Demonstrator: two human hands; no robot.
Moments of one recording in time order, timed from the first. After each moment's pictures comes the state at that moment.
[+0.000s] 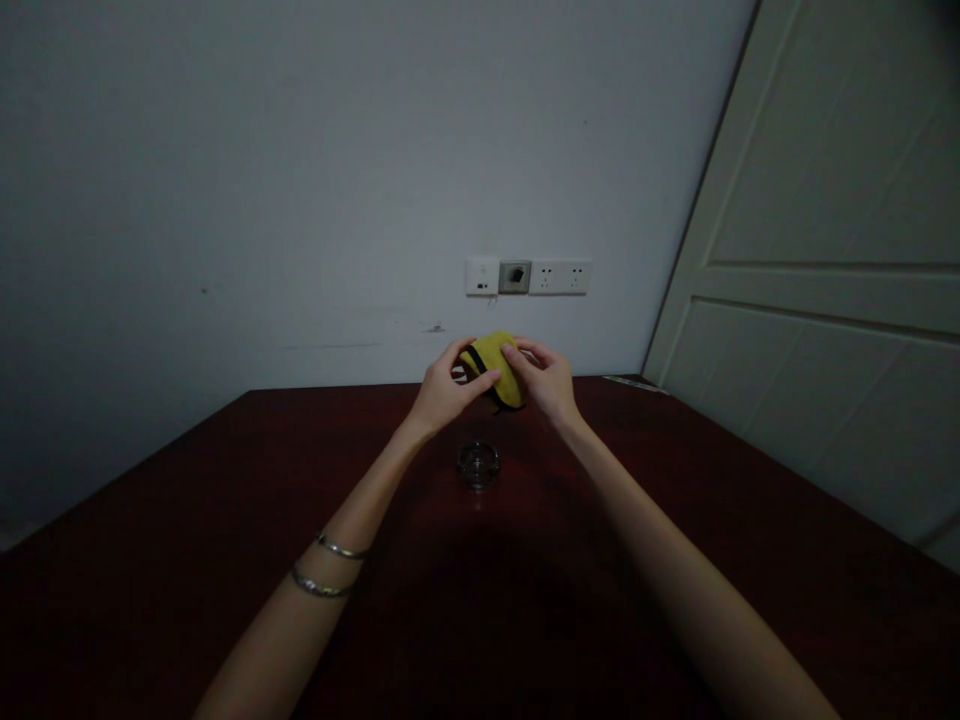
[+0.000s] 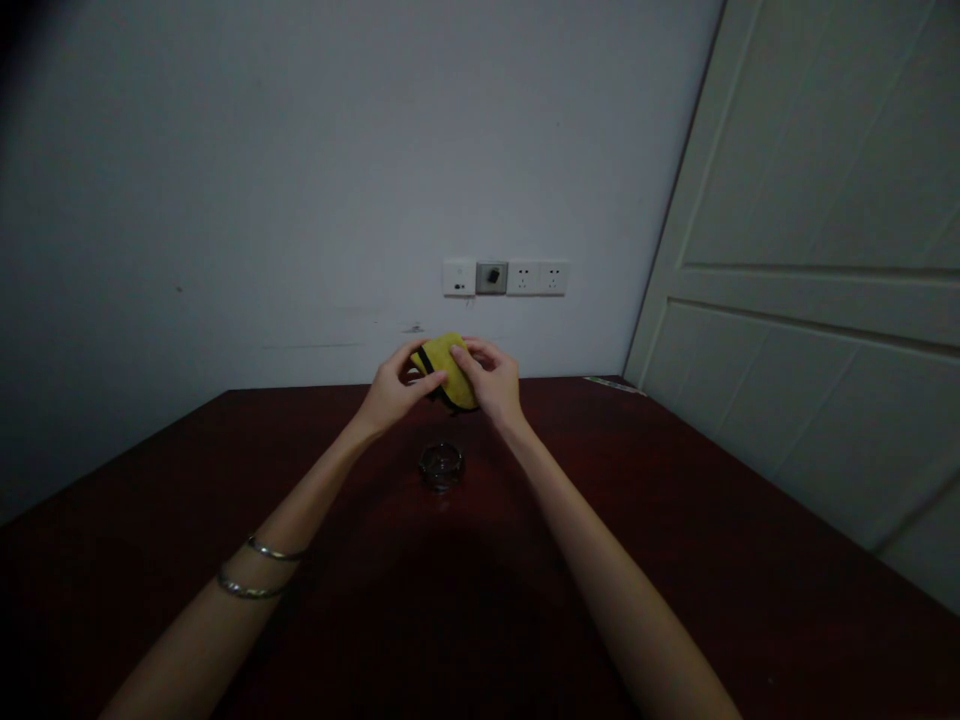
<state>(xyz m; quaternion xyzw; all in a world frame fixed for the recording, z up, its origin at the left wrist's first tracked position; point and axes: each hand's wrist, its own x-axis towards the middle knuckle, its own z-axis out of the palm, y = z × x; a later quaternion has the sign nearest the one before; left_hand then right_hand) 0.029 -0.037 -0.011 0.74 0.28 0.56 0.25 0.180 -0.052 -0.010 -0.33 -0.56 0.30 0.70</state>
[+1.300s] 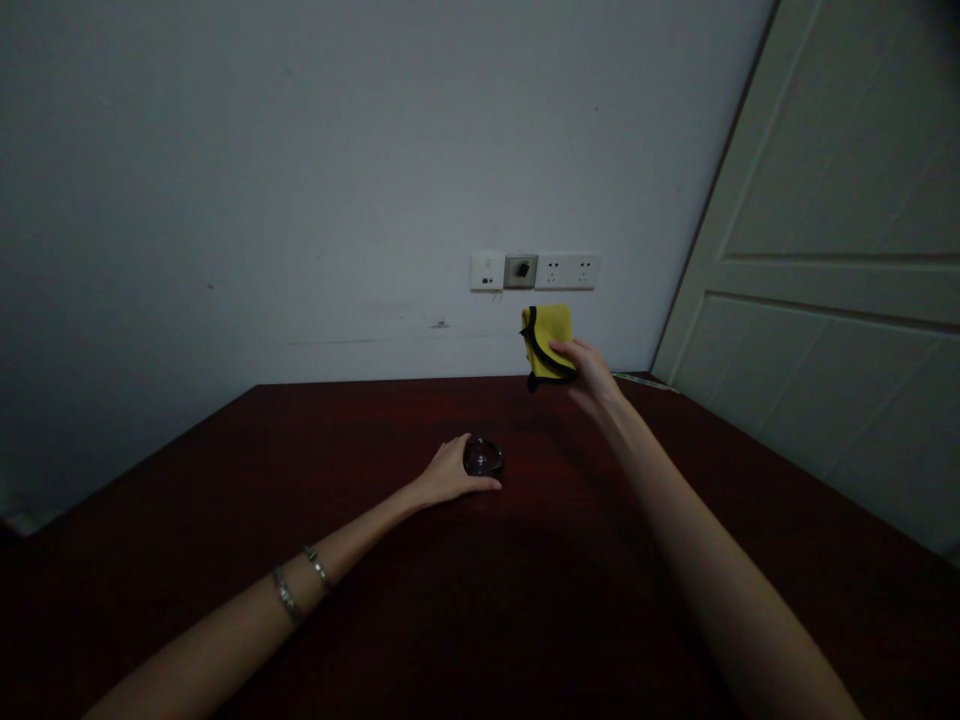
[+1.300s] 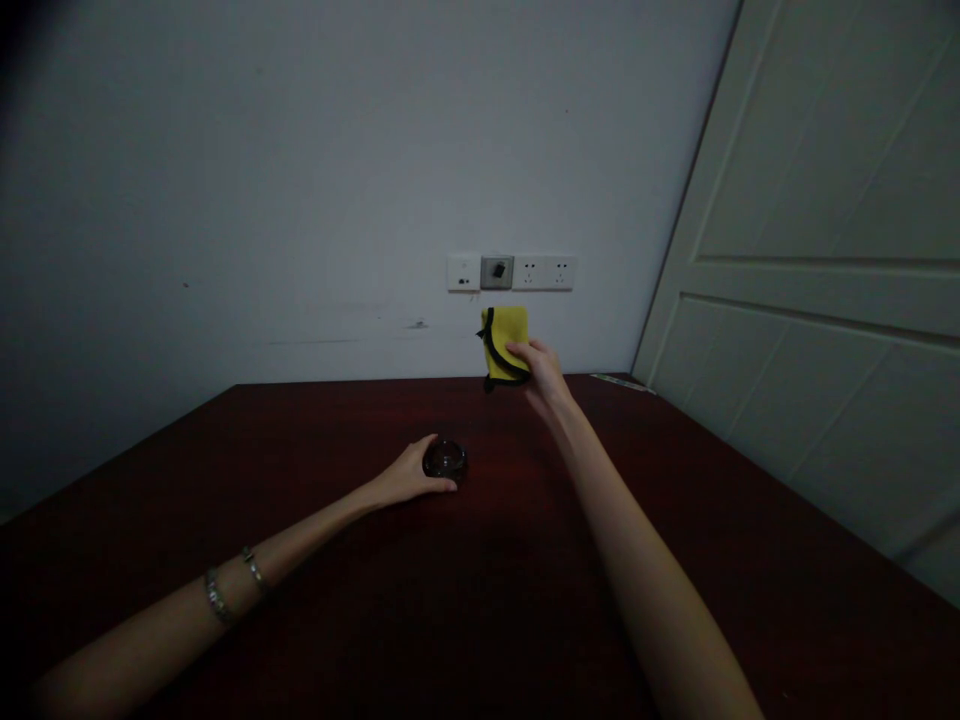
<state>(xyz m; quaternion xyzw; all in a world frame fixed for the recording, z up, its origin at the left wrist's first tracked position) 0.005 -0.041 -0.137 0.78 0.48 0.28 0.29 0.242 -0.023 -0.016 -0.36 -0.47 0.44 0.68</state>
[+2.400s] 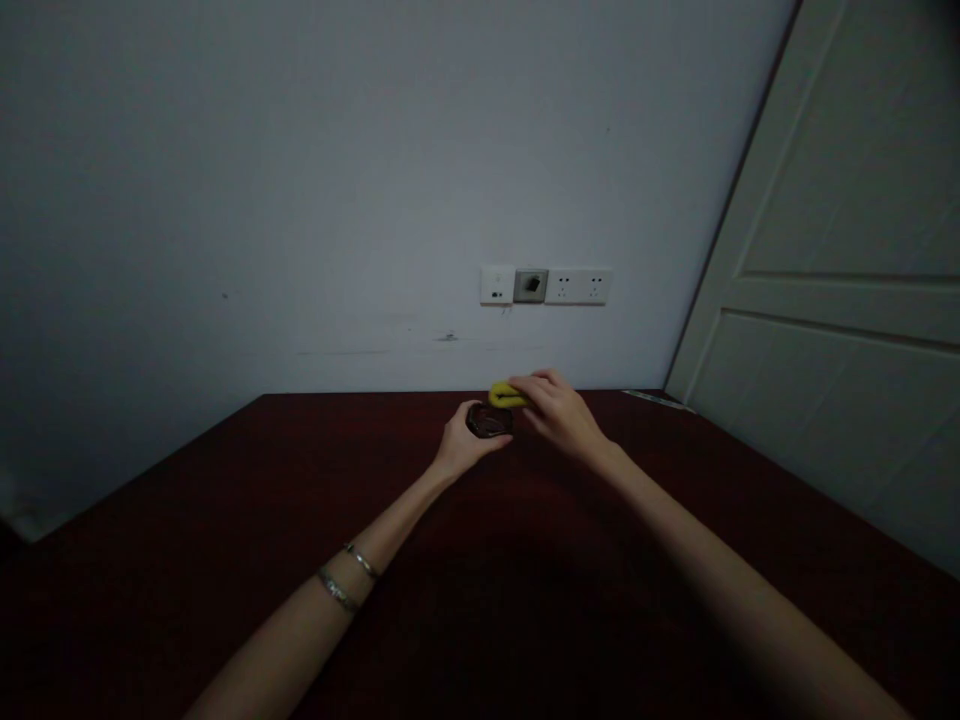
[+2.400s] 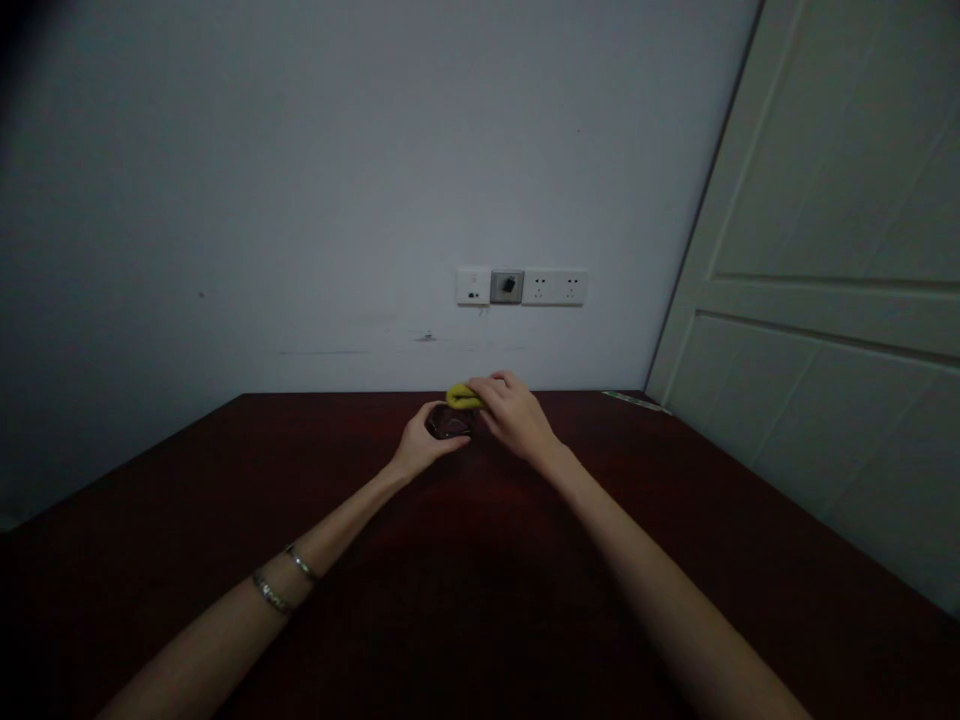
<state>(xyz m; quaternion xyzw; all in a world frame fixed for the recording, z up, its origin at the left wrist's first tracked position) 0.032 -0.005 -0.094 0.70 0.41 0.52 0.28 0.222 -0.029 -0.039 -0.36 -0.84 -0.08 0.40</state>
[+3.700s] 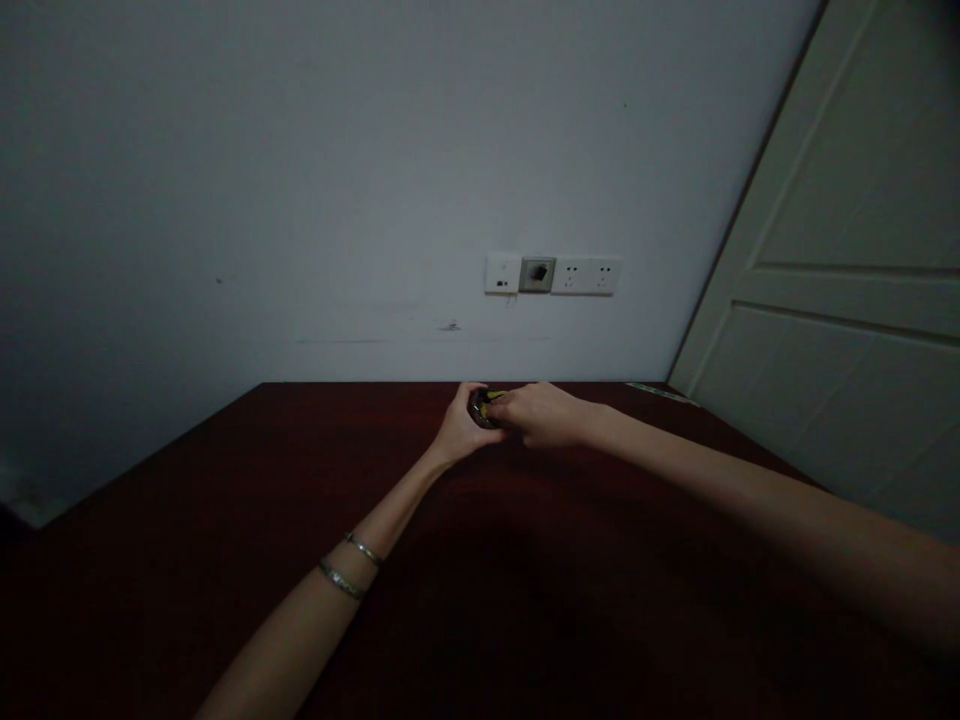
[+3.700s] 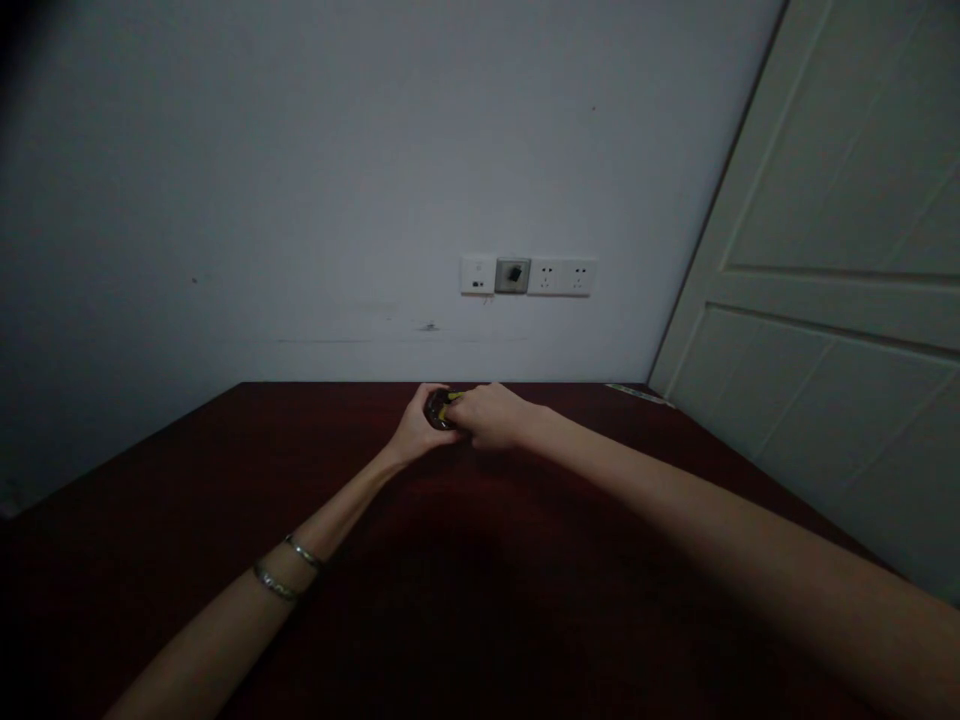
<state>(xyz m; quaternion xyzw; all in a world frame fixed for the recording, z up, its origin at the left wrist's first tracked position) 0.020 0.010 -0.095 0.72 0.30 0.54 0.32 0.178 -0.046 0.006 -0.35 -0.93 -0.12 -0.03</state>
